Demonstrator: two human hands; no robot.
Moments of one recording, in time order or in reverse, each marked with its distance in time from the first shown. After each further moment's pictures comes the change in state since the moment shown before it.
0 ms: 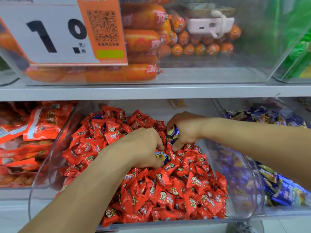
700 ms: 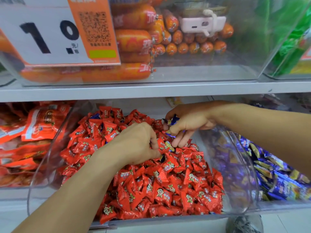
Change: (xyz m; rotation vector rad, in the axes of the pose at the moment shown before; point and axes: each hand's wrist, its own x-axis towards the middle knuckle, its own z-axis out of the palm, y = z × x) left_hand -0.004 -0.005 0.000 -0.101 0.135 0.007; right_hand -0.010 0.009 -0.013 0.821 -0.218 -0.011
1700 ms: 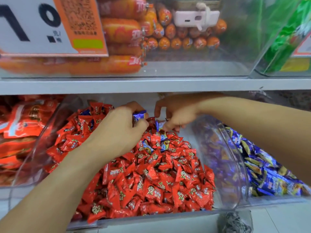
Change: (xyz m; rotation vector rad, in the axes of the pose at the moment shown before) left_hand -0.005 -0.006 -0.008 -0.306 0.339 0.011; right_hand 0.005 -0.015 -0.013 -0.687 0.115 -0.081
